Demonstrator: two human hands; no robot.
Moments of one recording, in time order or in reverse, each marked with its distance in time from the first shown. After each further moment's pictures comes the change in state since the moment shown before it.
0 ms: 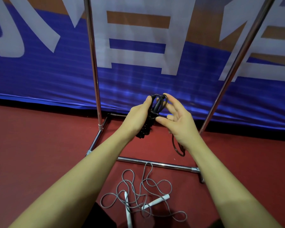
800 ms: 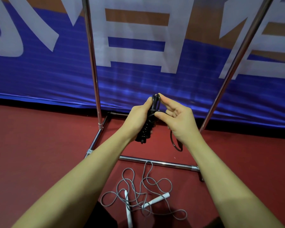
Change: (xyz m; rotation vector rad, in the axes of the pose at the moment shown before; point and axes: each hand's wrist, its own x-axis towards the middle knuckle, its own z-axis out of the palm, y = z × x) left_hand -0.003 0.000 0.006 -0.142 -0.039 -0.039; right_hand 0.004 -0.001 0.002 -0.026 0.045 -0.023
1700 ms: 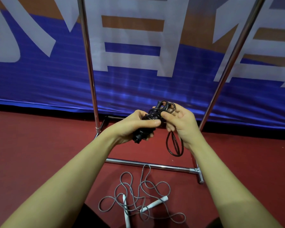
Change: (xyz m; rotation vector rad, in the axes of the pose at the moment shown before) left_hand 0.003 -0.002 -0.018 0.013 -0.473 0.070; right_hand 0.005 0.006 -0.018 0.266 -0.020 0.039
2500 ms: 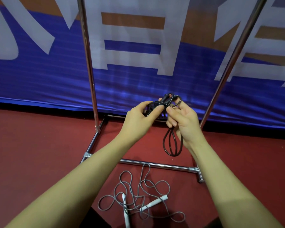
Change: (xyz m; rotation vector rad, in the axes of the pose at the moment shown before) left_hand 0.009 -0.006 0.025 0.376 0.652 0.227; right_hand 0.003 0.002 0.003 0.194 0.031 -0.035
